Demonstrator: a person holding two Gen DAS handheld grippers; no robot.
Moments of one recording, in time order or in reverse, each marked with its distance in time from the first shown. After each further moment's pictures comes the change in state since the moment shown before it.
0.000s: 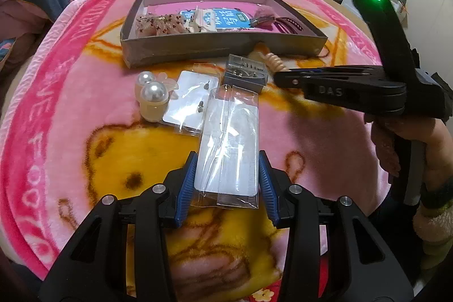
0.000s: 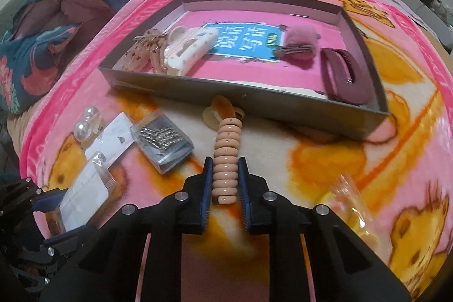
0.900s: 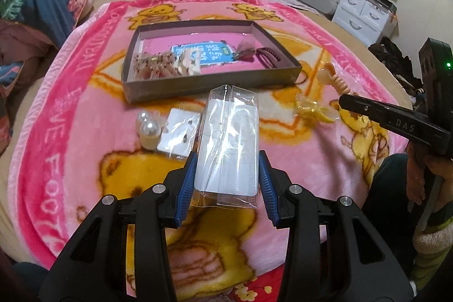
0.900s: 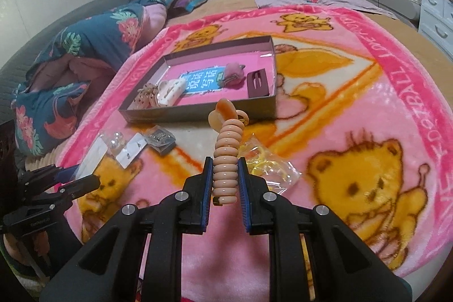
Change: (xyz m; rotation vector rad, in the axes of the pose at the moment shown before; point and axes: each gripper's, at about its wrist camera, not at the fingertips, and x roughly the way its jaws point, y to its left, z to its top) left arm -0.043 -0.027 0.019 0.025 -0.096 -0.005; right arm -0.124 -0.054 -0.059 0.164 -0.223 0.033
